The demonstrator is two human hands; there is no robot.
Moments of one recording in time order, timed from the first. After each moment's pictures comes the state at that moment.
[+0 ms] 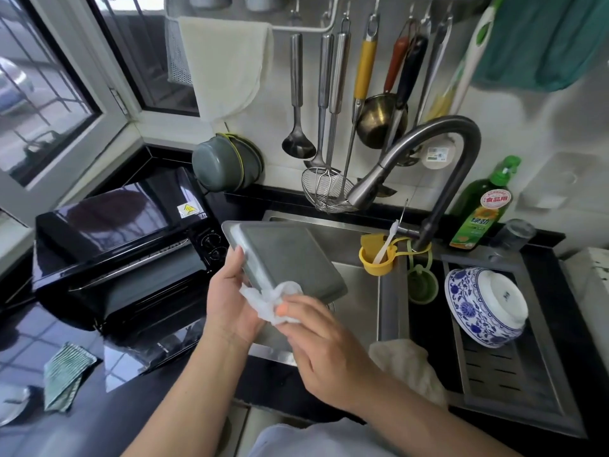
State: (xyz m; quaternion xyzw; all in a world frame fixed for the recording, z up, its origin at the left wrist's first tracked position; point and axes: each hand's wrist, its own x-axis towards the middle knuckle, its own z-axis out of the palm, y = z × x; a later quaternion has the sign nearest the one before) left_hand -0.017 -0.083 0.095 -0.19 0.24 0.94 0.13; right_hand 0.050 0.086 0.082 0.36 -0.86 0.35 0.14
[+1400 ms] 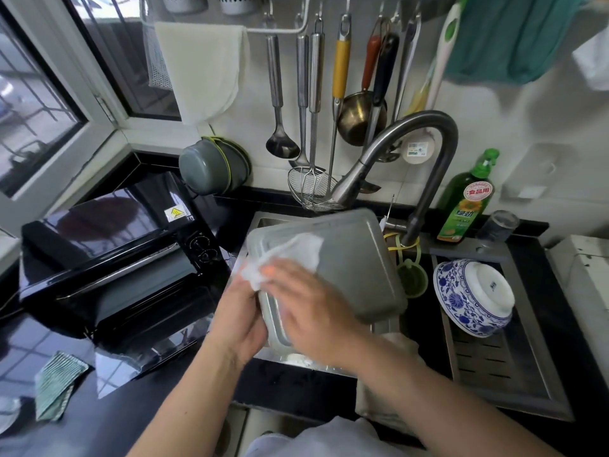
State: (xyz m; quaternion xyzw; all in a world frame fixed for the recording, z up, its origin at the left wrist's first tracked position) left_hand 0.007 -0.053 0.097 -0.12 0.40 0.90 0.13; right_hand 0.014 0.094 0.097 0.33 -0.88 0.31 0.13
